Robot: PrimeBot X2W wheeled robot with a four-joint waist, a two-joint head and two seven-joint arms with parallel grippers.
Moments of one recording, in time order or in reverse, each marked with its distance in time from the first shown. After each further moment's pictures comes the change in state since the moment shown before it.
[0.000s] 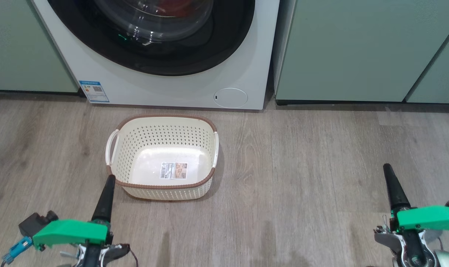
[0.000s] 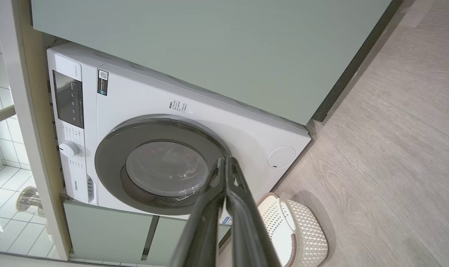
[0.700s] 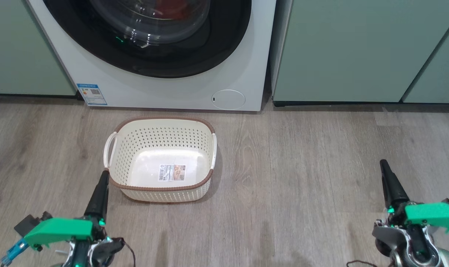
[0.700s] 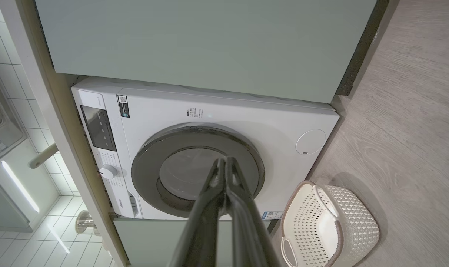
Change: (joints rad) left arm -0.022 0.000 0.036 0.021 -0.210 -0.016 0.062; right arm -0.028 0.000 0.003 0.025 0.240 0.000 0.059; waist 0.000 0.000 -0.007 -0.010
